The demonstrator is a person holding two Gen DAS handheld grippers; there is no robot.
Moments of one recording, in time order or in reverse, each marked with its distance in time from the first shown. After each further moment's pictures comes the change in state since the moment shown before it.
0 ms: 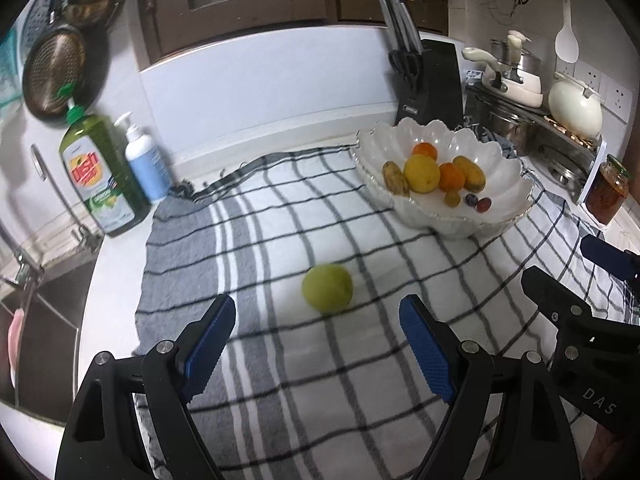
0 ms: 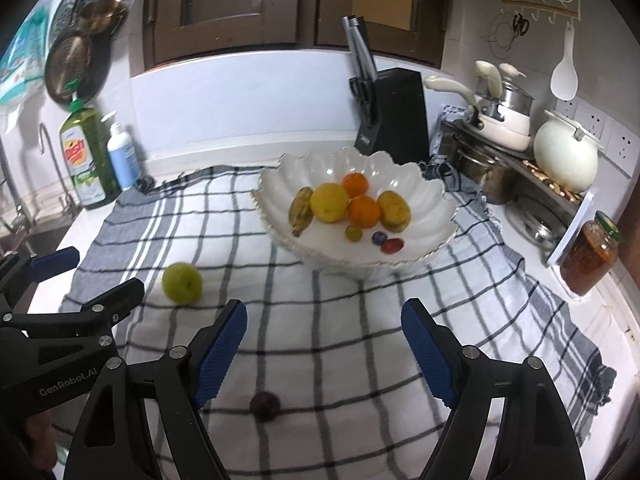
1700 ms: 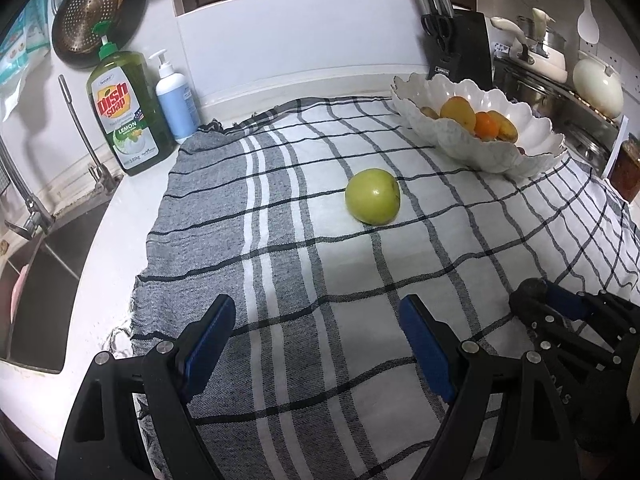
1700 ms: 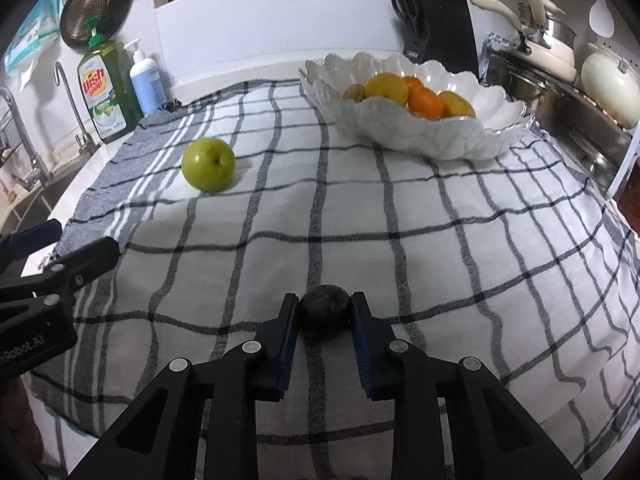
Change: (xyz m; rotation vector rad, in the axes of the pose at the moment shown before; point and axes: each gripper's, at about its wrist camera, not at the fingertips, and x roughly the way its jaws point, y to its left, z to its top) left arm 0.021 0.023 -0.070 -0.048 0.060 0.060; right arm 0.054 0.031 -0.081 0.007 0.145 0.118
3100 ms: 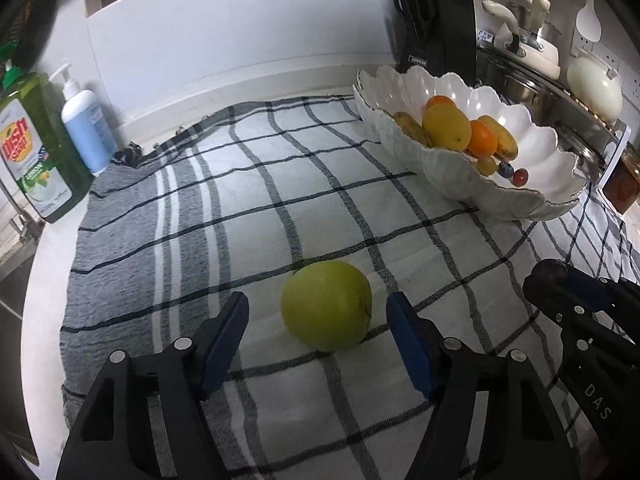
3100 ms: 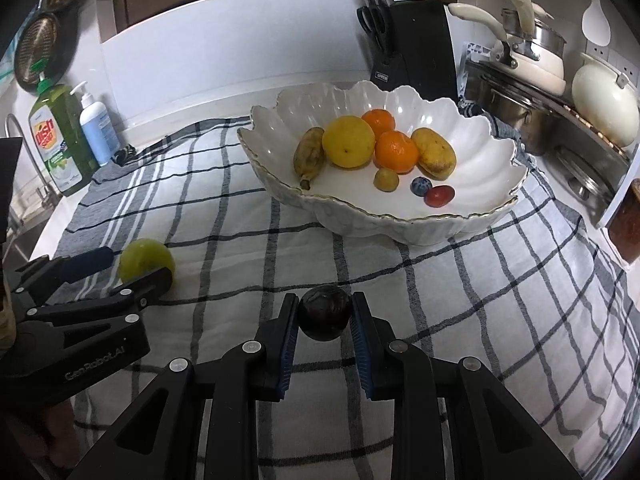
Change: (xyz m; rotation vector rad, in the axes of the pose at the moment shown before) left arm 0.091 -0.026 0.077 0.069 0.056 -0.154; right arm 0.030 -0.027 0.074 0.068 -0.020 -0.079
